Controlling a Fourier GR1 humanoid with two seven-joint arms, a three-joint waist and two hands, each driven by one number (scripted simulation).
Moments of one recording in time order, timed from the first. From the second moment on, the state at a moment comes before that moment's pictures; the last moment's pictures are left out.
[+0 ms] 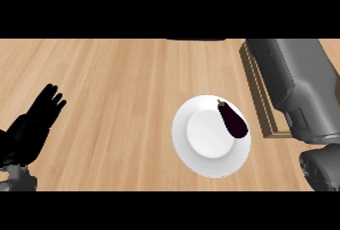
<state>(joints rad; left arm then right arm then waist) -0.06 0.21 0.20 -1.65 0.21 -0.11 0.30 -1.33 -0.19 -0.24 -0.59 1.51 -0.11 0.98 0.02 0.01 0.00</state>
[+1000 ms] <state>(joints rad) -0.06 0.19 0.20 -1.67 0.20 -0.11 0.30 -1.15 -0.38 -0.34 -0.43 1.38 -0.32 0.70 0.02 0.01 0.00</state>
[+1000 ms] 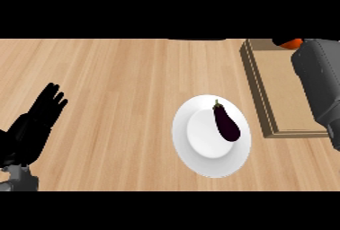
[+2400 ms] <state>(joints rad) -0.03 0.20 0.23 -1.68 0.21 -0.11 0.31 -0.88 -0.32 -0.64 -0.70 0.86 -0.71 0.31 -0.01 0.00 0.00</state>
